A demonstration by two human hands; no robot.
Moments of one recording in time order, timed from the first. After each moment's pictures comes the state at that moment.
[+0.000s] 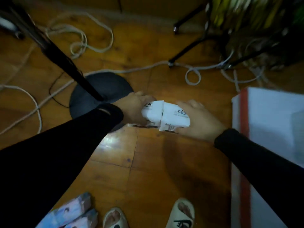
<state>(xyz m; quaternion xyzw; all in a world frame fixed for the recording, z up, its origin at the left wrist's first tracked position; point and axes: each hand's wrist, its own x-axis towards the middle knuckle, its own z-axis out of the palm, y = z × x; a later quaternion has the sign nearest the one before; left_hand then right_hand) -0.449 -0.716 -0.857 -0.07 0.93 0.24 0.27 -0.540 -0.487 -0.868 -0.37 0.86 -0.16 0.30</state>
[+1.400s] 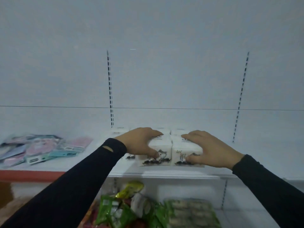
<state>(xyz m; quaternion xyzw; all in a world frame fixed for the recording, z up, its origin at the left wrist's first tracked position) -0.127 -0.052 0.053 0.76 0.64 0.11 -0.03 0.129 0.054 0.020 0.26 0.94 0.02 -0.22</state>
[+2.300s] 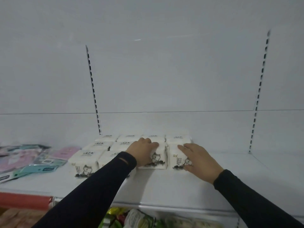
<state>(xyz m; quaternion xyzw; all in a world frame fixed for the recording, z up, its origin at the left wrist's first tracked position) -0.117 0.110 -0.002 0.68 0.72 0.01 -0.13 0.101 0.224 -0.054 0.27 0.93 0.05 -0.25</state>
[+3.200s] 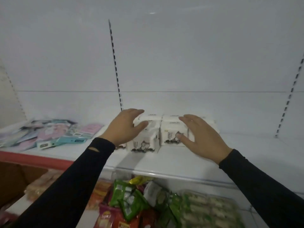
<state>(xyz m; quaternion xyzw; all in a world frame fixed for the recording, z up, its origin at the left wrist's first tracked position) -0.181 -0.001 0.021 0.60 0.74 0.27 -0.15 0.049 0.148 -0.023 0.22 0.91 -0.01 -0.35</state>
